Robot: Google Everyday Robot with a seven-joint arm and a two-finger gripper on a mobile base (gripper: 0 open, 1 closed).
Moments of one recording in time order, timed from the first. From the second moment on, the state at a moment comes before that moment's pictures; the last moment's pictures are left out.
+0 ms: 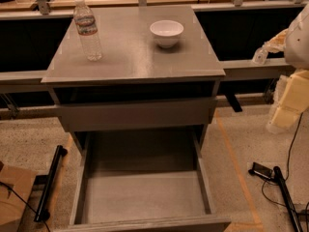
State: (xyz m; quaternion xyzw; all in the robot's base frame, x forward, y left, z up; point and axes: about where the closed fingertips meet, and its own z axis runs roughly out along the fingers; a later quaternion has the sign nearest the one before) arm 0.438 -0.217 0.976 -0.60 0.78 -0.03 0.16
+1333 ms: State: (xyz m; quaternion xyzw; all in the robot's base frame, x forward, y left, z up) arm 0.508 -0.171 0.927 -0.59 0.77 0.07 0.23
